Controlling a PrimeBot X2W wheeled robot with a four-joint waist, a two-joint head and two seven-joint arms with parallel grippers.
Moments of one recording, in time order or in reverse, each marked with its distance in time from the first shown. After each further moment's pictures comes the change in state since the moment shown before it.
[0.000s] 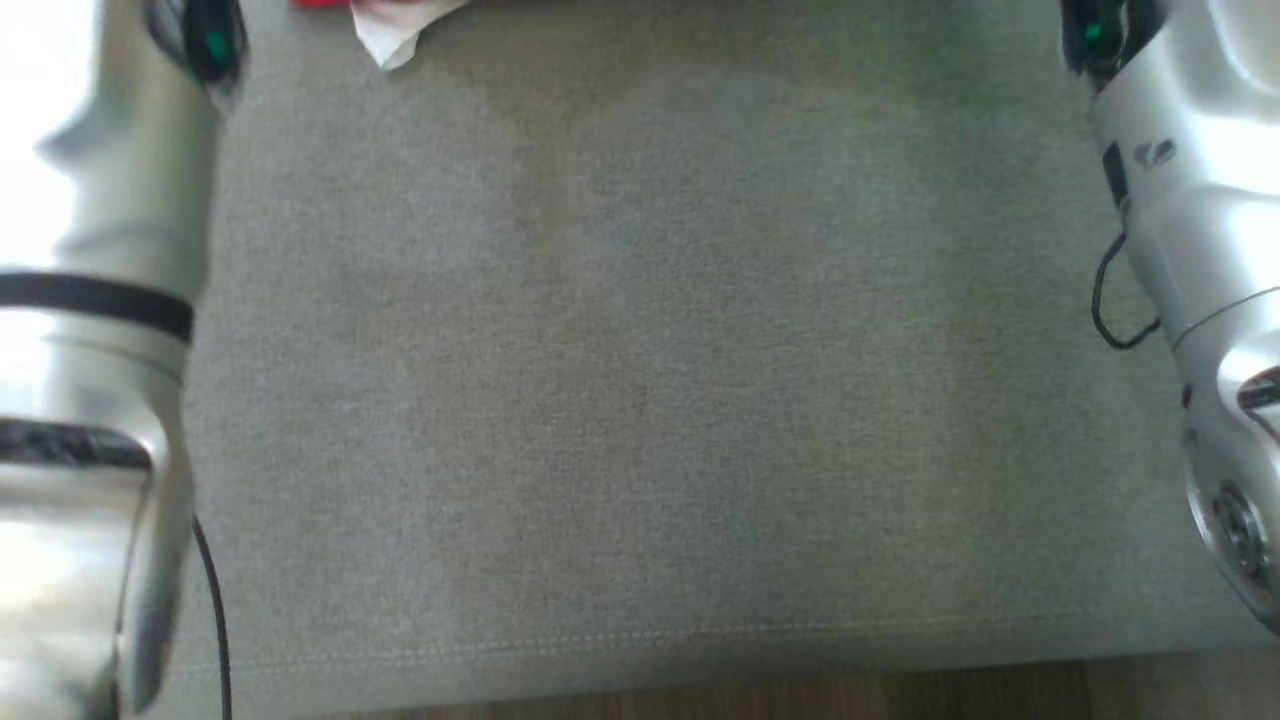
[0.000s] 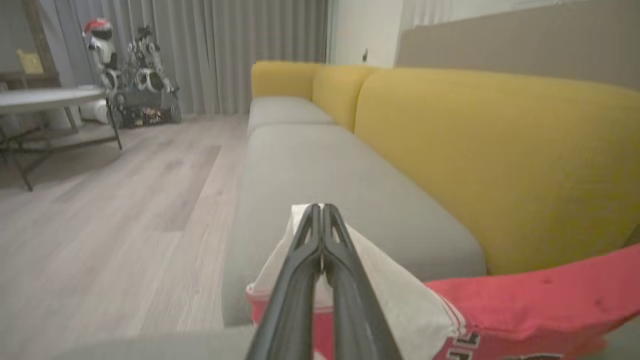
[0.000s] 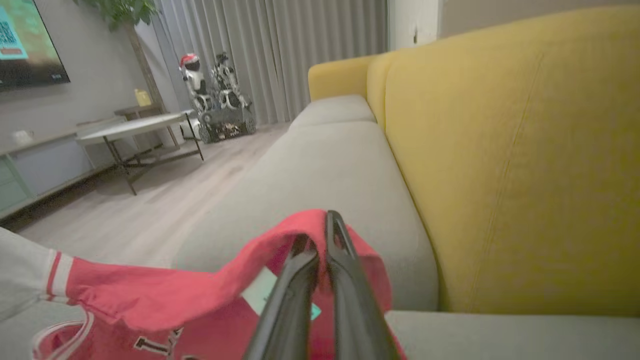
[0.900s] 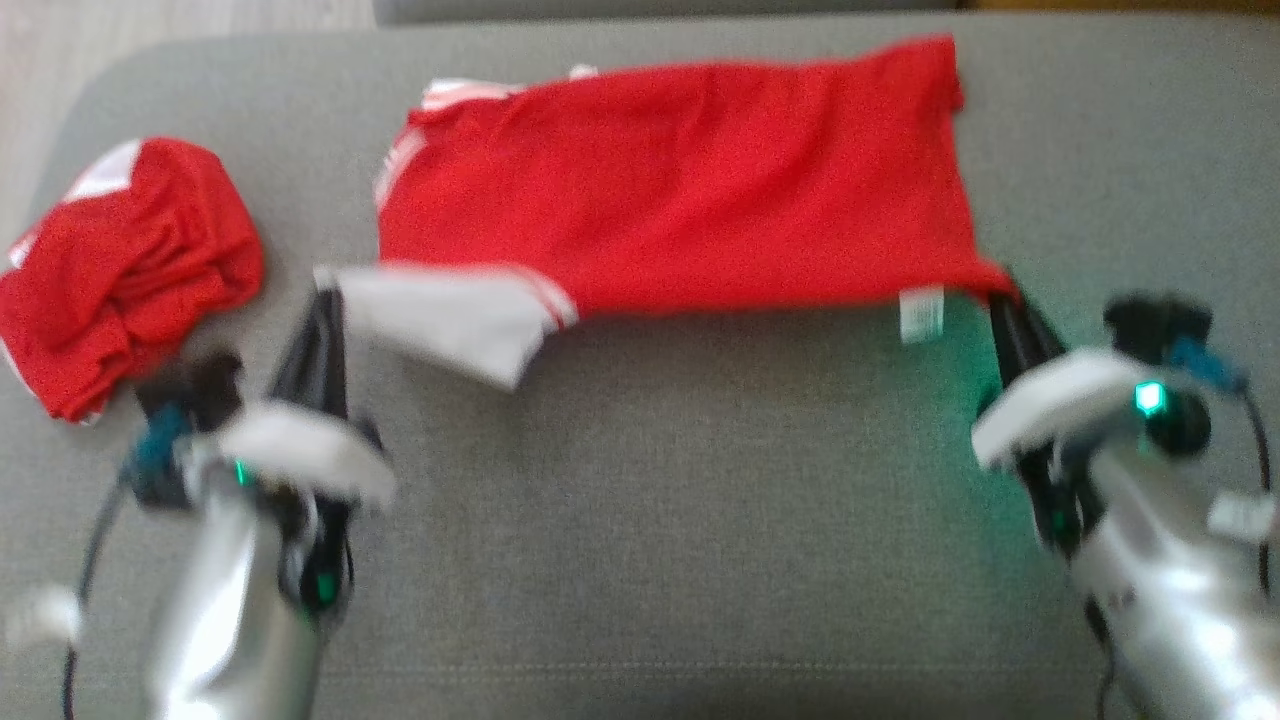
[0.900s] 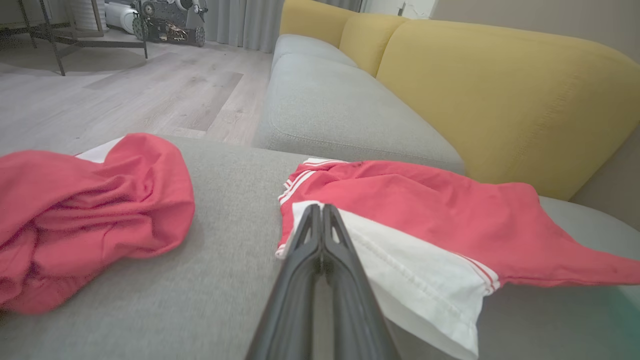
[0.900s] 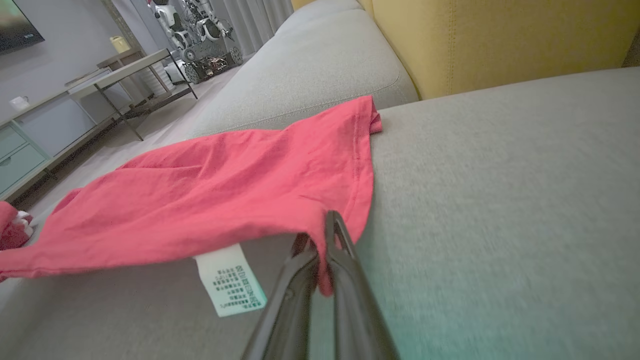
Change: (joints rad) left arm 0.909 -0.018 0.149 -0.458 -0.034 -0.023 0.000; right arm 0.727 -0.132 0.170 -0.215 0.299 0.000 -0.037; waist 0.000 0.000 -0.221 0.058
